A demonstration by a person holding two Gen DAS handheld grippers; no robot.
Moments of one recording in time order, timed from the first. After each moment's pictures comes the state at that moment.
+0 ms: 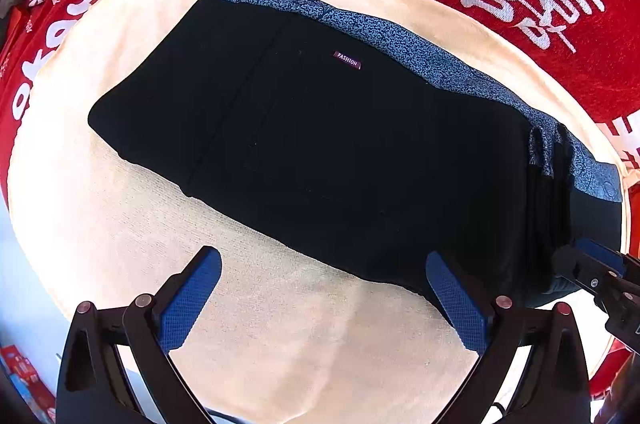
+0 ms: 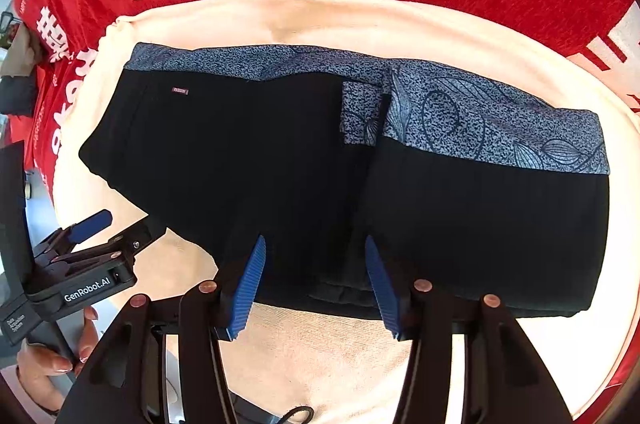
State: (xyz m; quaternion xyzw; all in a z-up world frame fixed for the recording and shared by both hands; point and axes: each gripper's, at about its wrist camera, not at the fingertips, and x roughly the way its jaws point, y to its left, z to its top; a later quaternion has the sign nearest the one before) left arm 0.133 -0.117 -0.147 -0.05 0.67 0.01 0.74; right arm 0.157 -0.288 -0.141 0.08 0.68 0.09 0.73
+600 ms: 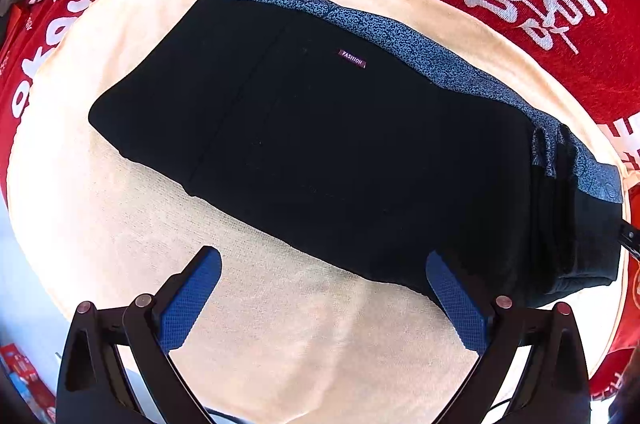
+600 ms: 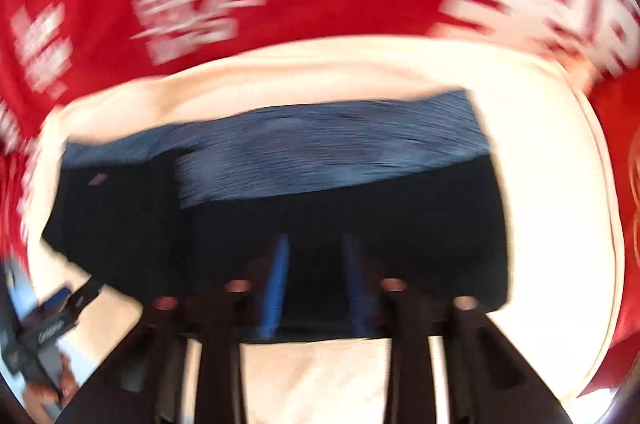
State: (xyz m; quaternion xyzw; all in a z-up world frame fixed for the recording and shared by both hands) left arm 0.135 -0.114 -0.147 -0.05 0.67 0.01 0.74; right arm 0.154 -0.408 -0.136 0.14 0.64 -0.07 0.75
